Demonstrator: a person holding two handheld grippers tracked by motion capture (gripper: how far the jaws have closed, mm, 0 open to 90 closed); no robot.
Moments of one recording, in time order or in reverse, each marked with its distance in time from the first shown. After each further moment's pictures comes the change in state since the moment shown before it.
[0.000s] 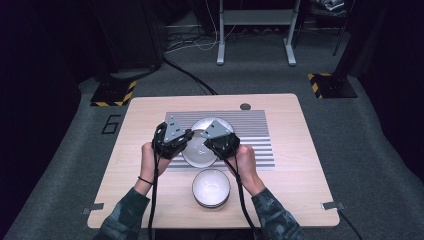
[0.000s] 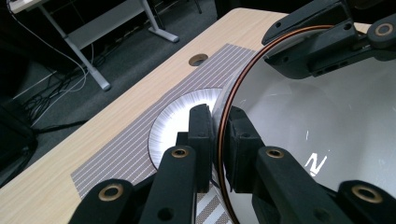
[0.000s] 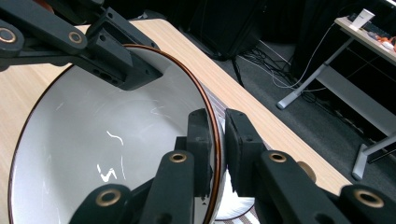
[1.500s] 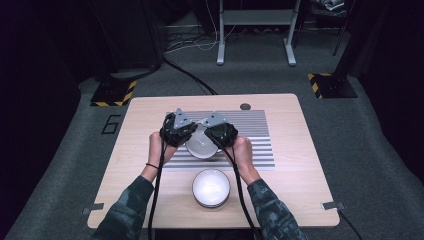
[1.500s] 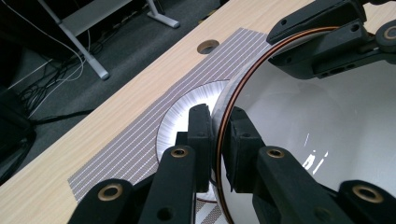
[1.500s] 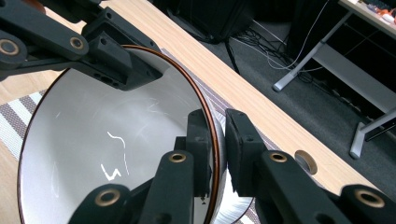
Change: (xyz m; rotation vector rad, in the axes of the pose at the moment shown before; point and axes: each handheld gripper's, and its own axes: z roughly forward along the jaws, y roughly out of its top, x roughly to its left) left arm 0.023 -0.001 0.050 0.059 0.000 0.003; right arm -0.018 -0.006 0.045 0.074 -0.030 0.050
